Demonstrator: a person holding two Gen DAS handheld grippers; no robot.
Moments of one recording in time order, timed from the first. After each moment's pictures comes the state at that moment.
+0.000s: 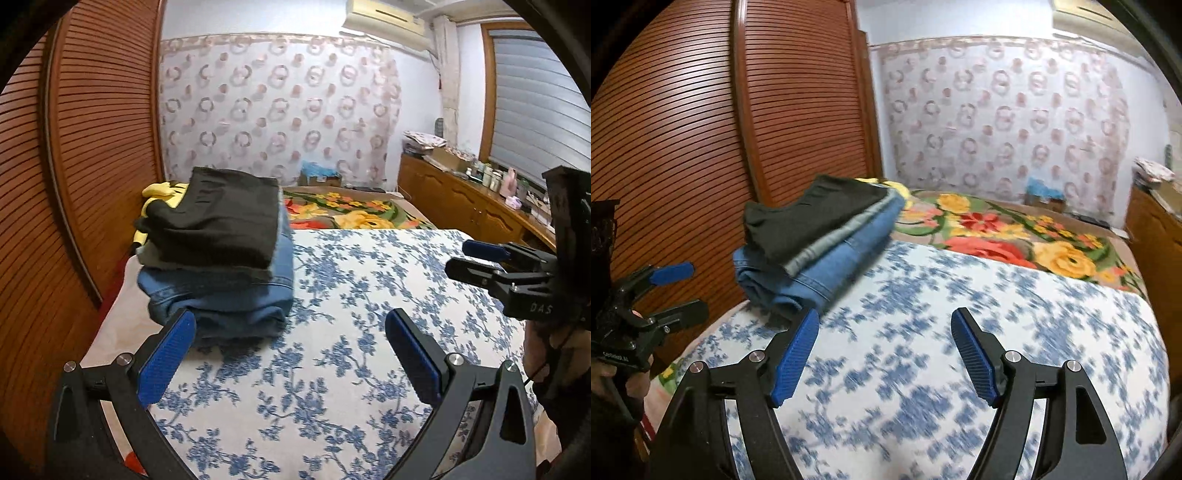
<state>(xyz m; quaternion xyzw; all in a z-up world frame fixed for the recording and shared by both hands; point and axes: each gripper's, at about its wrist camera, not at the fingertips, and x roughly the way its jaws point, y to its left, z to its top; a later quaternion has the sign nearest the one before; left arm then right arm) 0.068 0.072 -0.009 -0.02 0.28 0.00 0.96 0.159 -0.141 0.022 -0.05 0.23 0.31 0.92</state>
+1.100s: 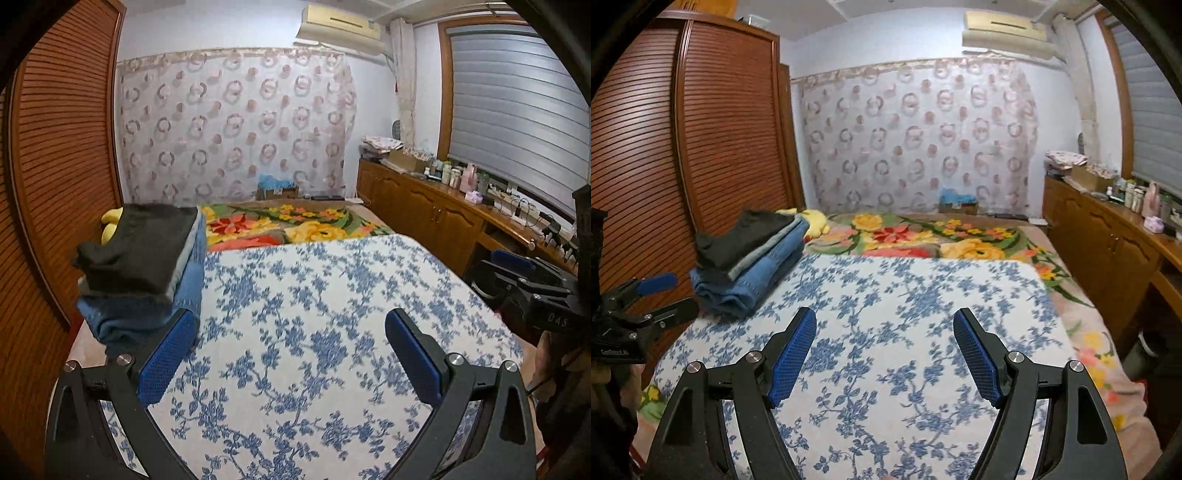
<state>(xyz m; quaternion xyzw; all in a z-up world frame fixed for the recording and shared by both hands) 0.050 -0.017 0.027 0.00 0.25 -0.06 0.97 0.034 -0.239 0.055 0.00 0.18 0.18 0.97</state>
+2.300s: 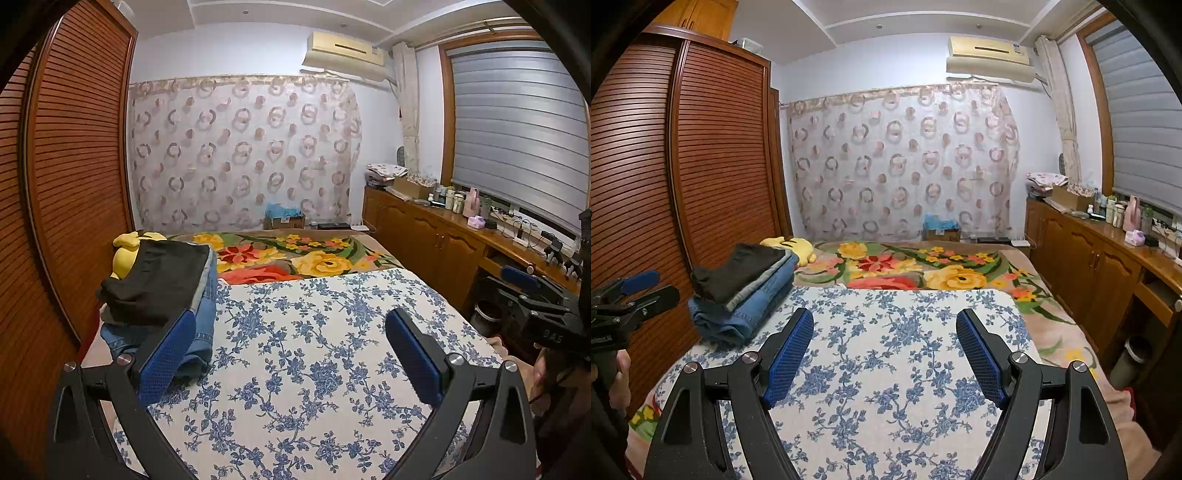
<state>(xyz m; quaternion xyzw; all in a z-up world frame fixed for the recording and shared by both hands) 0.027 -0.020 0.062 -0.01 0.20 -0.05 0.98 0.016 -0.250 0.066 0.00 0.14 0.16 0.98</state>
